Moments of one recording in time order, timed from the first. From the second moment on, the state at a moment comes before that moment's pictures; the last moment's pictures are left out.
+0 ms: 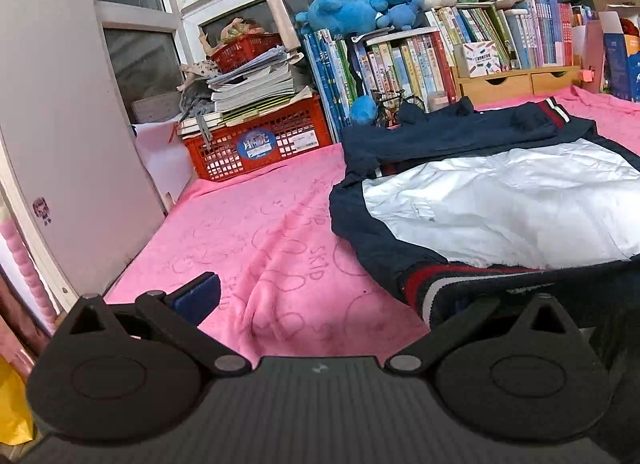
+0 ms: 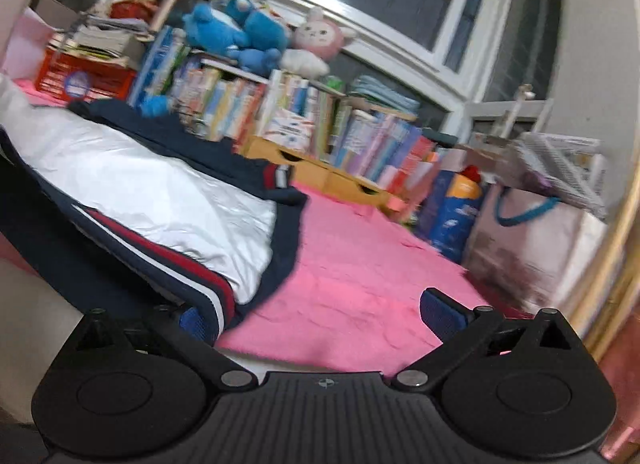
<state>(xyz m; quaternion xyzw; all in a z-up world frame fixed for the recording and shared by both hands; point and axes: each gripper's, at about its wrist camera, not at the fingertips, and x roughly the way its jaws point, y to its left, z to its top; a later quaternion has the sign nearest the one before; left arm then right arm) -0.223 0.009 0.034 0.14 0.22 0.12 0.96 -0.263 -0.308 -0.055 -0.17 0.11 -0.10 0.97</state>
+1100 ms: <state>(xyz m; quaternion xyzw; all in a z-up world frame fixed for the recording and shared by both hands) 0.103 0.119 0.082 -0.03 0.37 -0.01 0.93 0.022 -0.327 0.035 -0.08 0.24 0.26 0.93</state>
